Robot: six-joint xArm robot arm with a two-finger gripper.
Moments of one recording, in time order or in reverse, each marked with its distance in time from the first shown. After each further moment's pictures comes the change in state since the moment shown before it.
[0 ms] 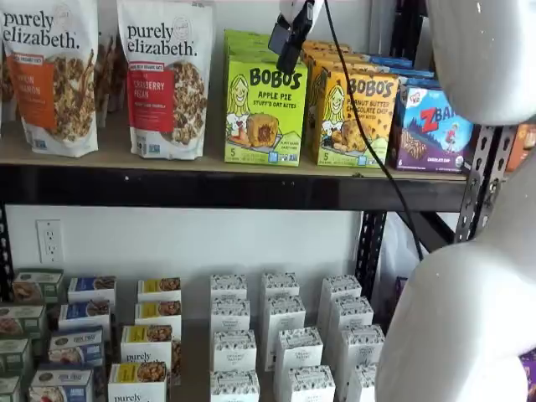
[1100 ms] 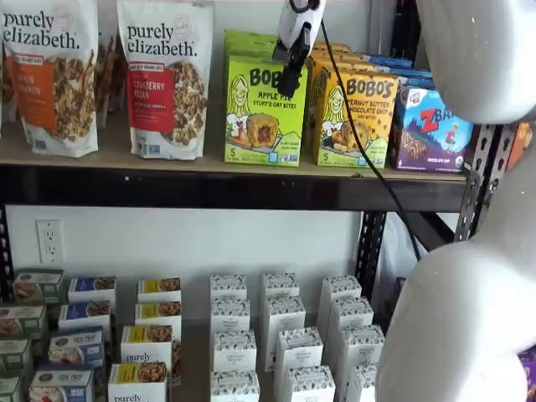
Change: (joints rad) arm 0.011 0.022 0.058 -0.062 -0.052 -0.017
